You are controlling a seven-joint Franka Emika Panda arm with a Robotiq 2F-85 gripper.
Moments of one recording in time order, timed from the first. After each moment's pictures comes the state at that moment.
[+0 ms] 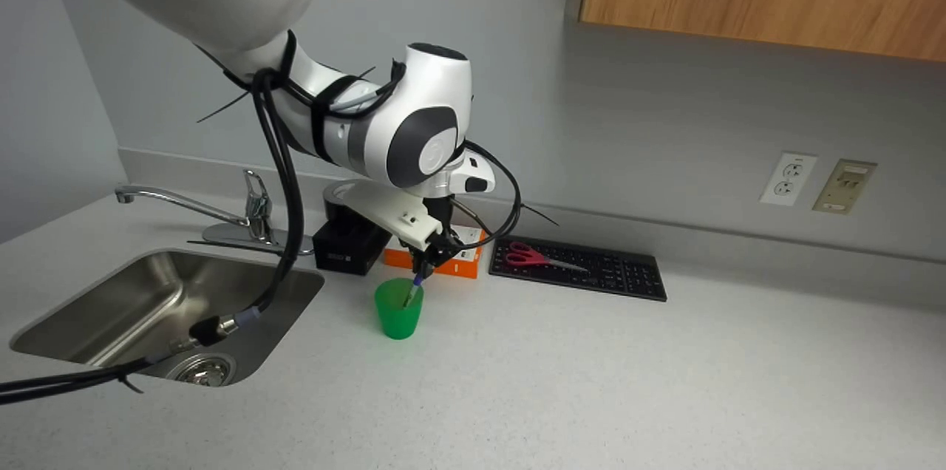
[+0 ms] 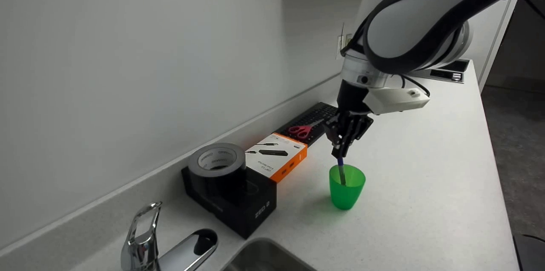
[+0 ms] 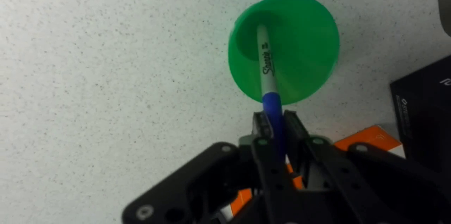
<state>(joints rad) -0.11 0.19 -0.09 -2.13 0.15 2.43 0.16</state>
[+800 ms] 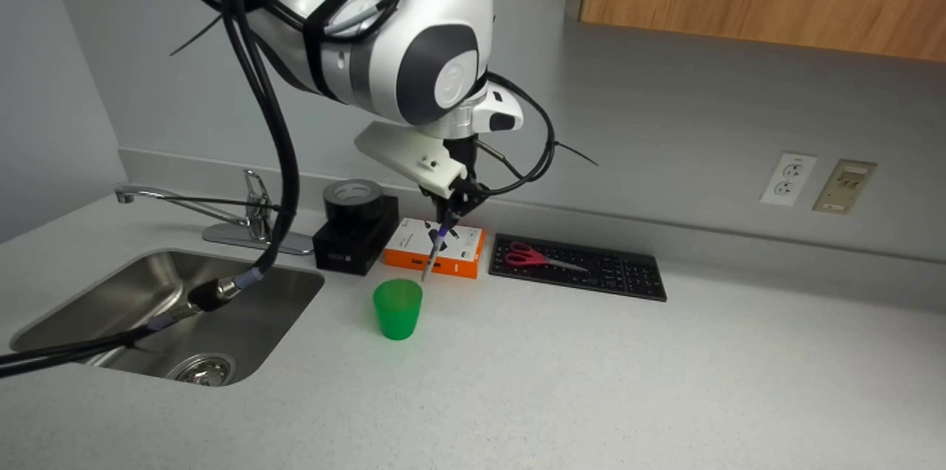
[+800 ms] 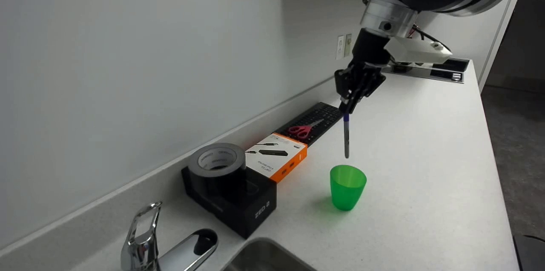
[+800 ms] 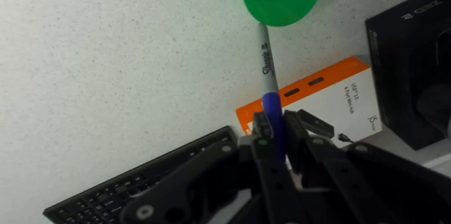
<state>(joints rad) -0.12 0.03 -0.13 -2.13 0.11 2.41 0.15</state>
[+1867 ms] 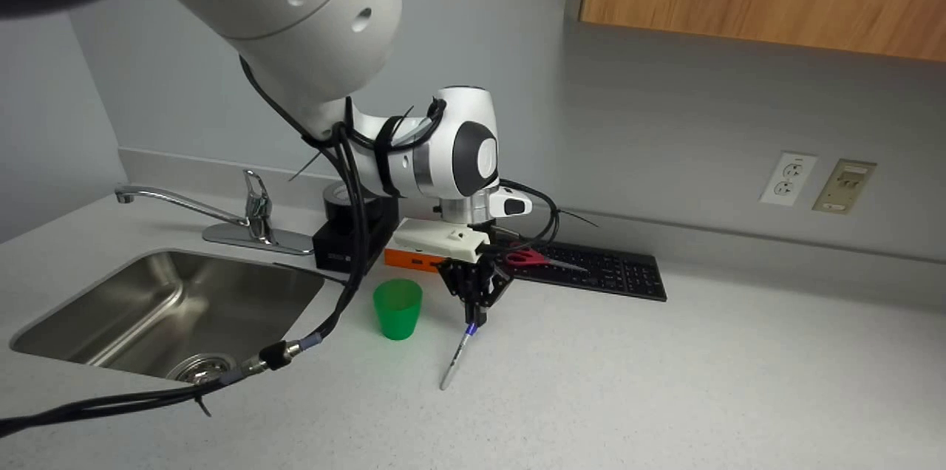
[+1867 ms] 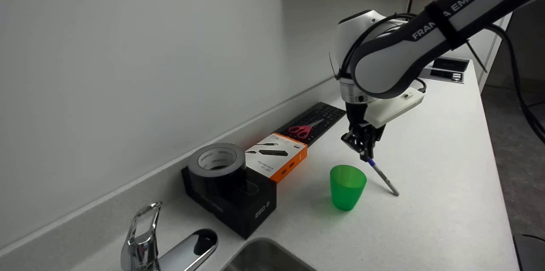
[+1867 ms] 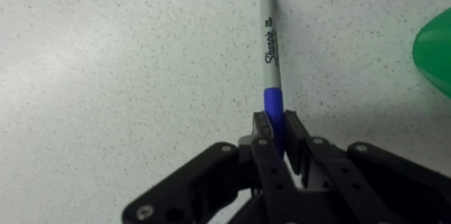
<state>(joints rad) -0.11 0.38 -0.17 -1.95 -0.18 2.20 0.32</state>
